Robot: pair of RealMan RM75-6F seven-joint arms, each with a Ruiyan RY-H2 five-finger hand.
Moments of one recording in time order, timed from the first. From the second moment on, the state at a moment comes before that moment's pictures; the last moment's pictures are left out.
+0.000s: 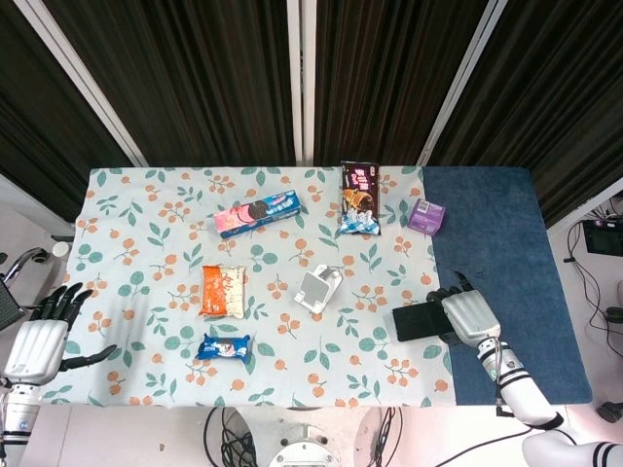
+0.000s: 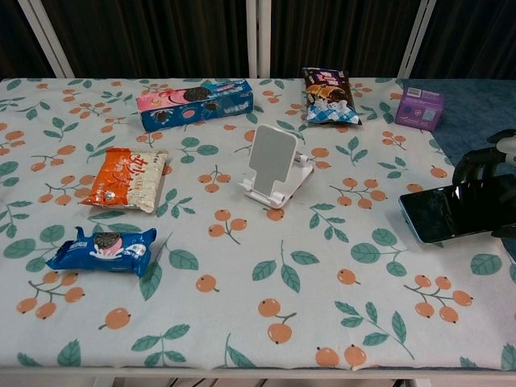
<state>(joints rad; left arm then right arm) -0.13 -1.18 0.00 -1.50 1.49 1.40 0.02 0.46 -1.31 0.00 -1.55 -1.29 1.04 -0.29</state>
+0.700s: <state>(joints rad) -0.13 -1.19 -0.01 -1.49 1.50 1.41 0.00 0.58 -1.09 0.20 -1.84 -1.43 1.19 -0.73</state>
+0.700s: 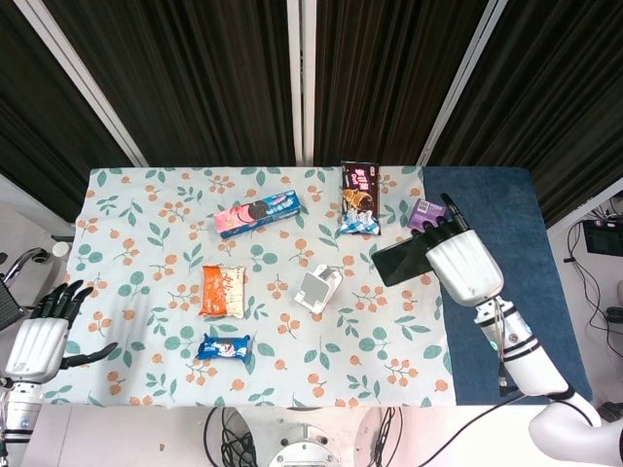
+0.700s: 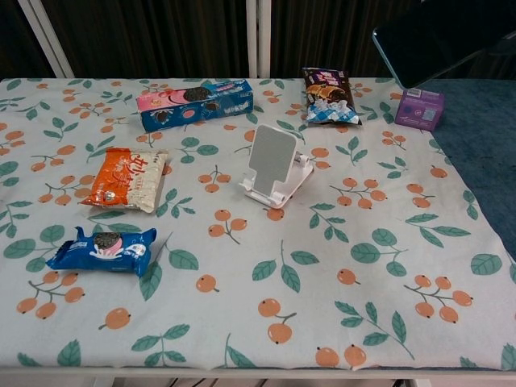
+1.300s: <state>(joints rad) -0.13 -1.21 -0.01 -1.45 1.48 1.37 -0.07 0.96 -1.12 0.24 -1.97 -1.12 0.92 -1.53</state>
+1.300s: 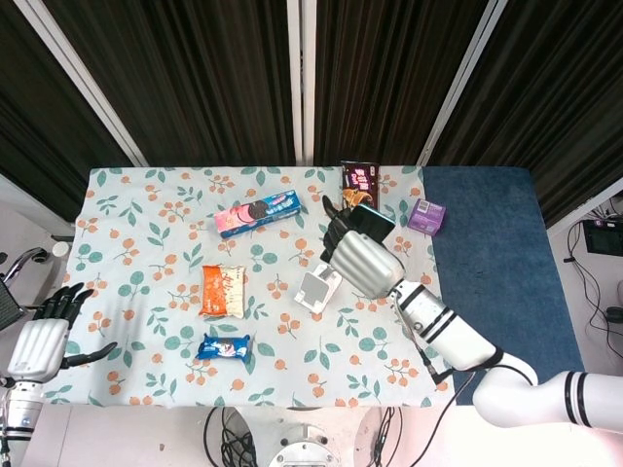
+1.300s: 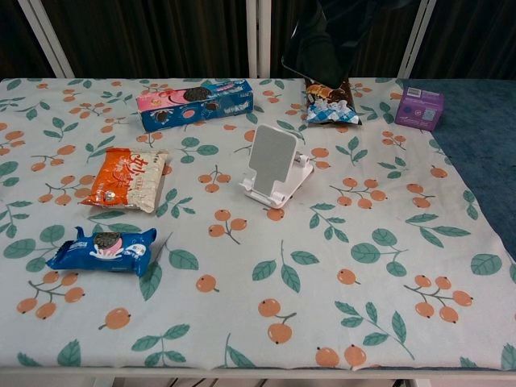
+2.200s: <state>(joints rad) -0.13 -1.22 0.00 -1.39 1.47 1.35 -0.16 1.32 -1.37 0.13 -2.05 -0.51 1.27 -1.87</state>
